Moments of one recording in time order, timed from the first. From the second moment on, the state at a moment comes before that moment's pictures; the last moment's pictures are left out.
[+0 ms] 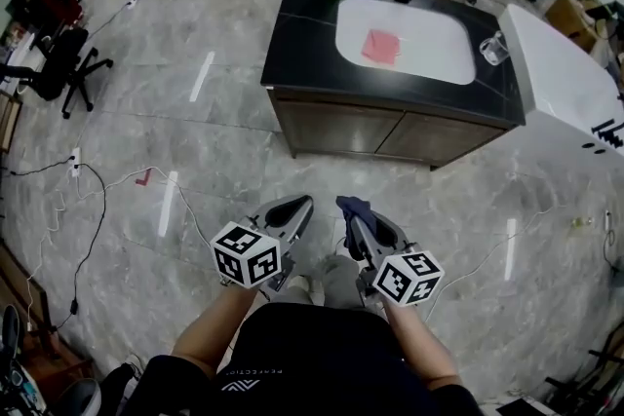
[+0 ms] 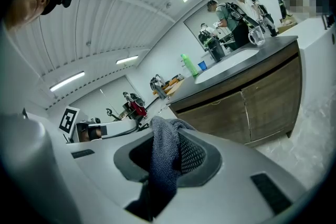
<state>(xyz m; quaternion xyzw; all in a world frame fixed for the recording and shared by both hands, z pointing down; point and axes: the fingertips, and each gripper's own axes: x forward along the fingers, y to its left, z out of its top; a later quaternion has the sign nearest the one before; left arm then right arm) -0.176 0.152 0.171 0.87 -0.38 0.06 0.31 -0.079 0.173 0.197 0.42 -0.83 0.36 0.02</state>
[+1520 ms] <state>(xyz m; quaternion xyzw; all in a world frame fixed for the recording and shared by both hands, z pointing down) -0.249 0.025 0.290 0.83 -0.43 0.11 0.34 -0.175 0.023 0.296 0.38 -0.83 0.40 0.05</state>
